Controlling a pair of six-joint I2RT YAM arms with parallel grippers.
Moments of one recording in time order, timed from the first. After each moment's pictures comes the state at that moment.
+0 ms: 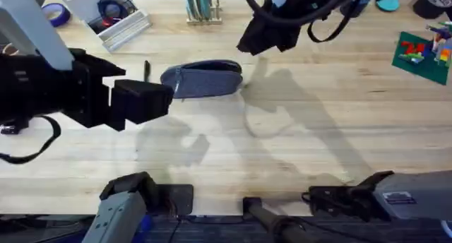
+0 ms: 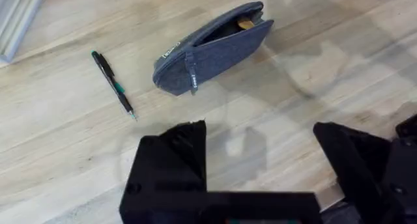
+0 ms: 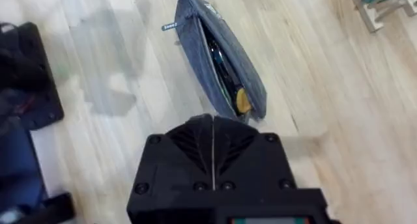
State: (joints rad) left arm 0.28 0.86 1.26 -1.43 0.55 0.51; right arm 0.51 1.58 1.55 -0.96 -0.47 -0.50
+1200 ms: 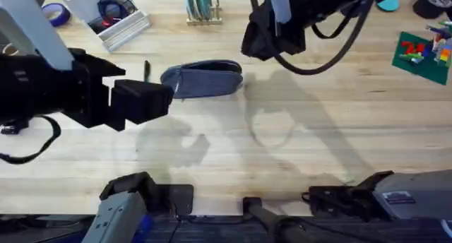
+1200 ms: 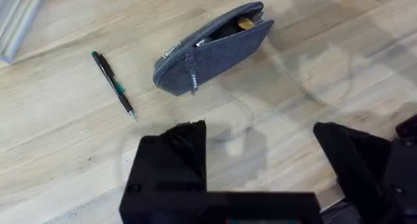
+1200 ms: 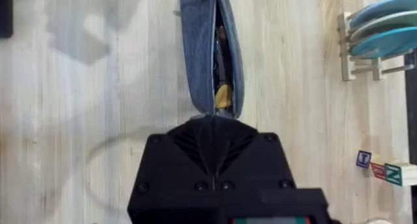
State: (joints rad) left arm 0.28 0.86 1.26 -1.43 0.55 0.52; right arm 0.51 1.59 1.55 -1.01 -0.44 -0.97
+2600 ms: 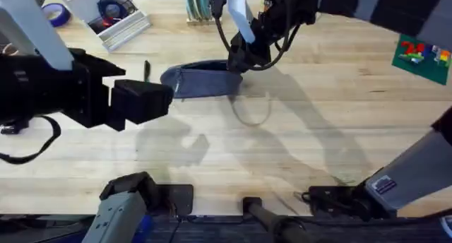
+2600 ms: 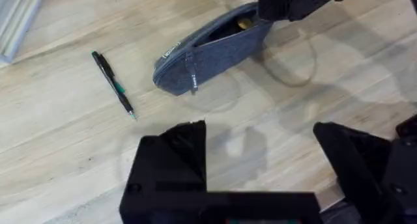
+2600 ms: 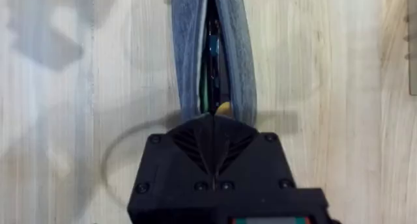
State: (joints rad) left arm 0.28 0.86 1.26 -1.43 0.55 0.52; right arm 0.51 1.89 1.55 -0.86 -0.50 -0.97
